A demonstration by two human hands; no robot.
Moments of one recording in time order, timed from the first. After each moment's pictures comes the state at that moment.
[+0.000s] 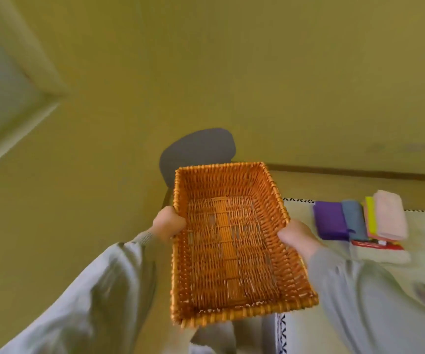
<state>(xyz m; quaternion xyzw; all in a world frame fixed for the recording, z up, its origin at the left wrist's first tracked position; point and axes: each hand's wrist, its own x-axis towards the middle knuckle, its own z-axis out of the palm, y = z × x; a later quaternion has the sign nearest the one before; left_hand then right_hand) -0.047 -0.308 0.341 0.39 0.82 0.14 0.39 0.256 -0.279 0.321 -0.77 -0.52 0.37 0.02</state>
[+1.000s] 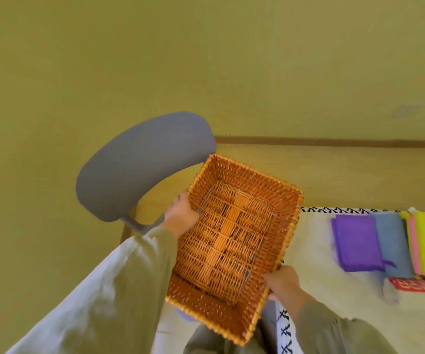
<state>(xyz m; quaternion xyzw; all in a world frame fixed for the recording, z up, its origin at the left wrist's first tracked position) -0.002 -0.029 0.144 0.51 0.78 0.00 0.36 0.238 -0.134 0.115 -0.81 -0.20 0.54 0.05</state>
